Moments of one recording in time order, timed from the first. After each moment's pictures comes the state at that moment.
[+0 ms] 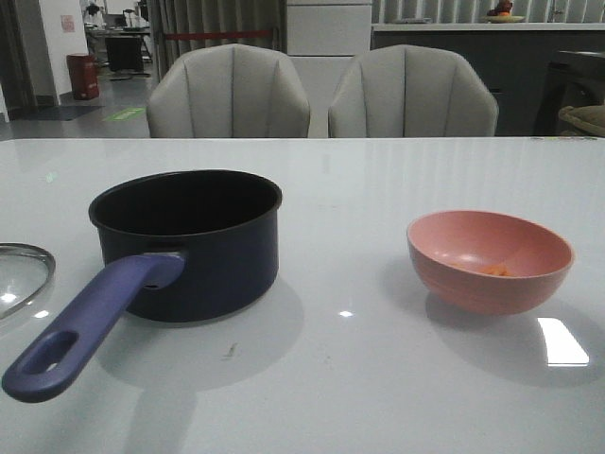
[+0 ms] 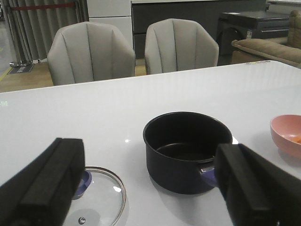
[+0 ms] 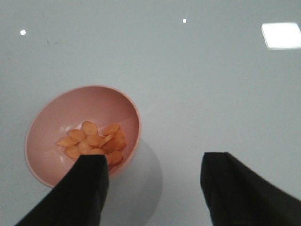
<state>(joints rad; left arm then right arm) -0.29 0.03 -0.37 -0.07 0.51 0.06 0.09 1.00 -0.53 0.13 0.21 0.04</state>
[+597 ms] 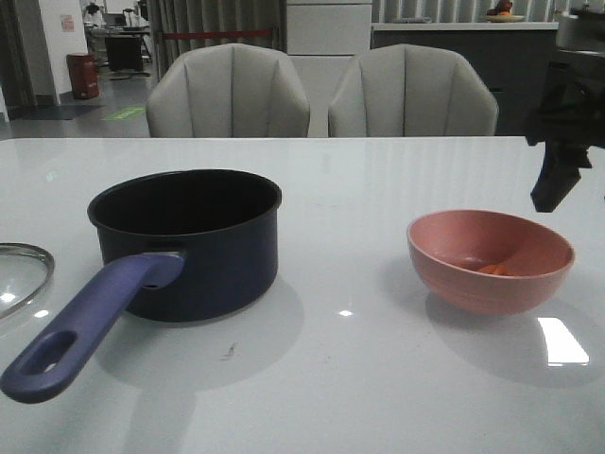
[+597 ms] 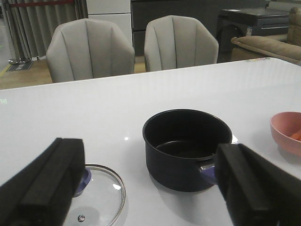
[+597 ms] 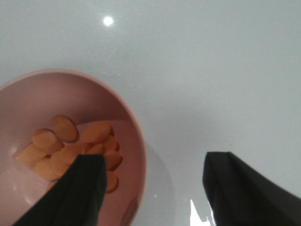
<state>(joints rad) -0.29 0.03 -0.37 -0.07 0.51 0.06 0.11 1.60 -0.96 0.13 0.43 0.04</state>
